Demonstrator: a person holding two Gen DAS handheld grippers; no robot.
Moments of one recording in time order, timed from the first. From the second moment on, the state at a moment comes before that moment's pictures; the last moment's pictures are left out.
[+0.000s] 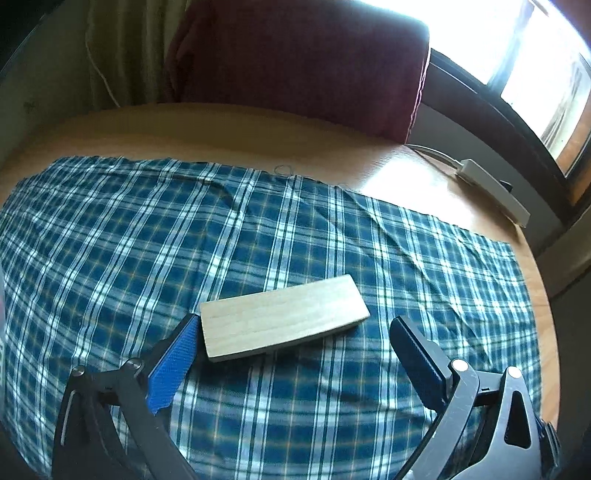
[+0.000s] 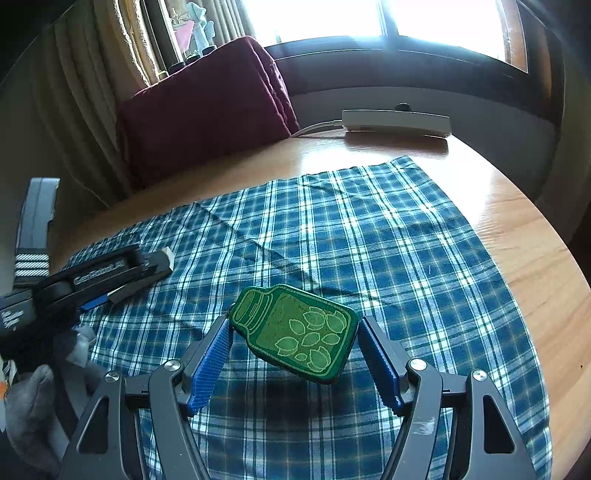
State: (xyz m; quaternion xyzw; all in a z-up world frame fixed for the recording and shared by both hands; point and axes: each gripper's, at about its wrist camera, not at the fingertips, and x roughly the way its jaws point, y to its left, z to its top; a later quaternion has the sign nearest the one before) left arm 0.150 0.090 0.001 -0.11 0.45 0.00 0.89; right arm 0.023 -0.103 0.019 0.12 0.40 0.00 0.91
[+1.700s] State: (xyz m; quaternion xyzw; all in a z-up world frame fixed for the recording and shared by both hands) left arm 0.068 0.113 0.042 0.01 0.34 0.07 0.94; right arm 0.016 -0.096 0.022 0.10 0.38 0.01 0.92
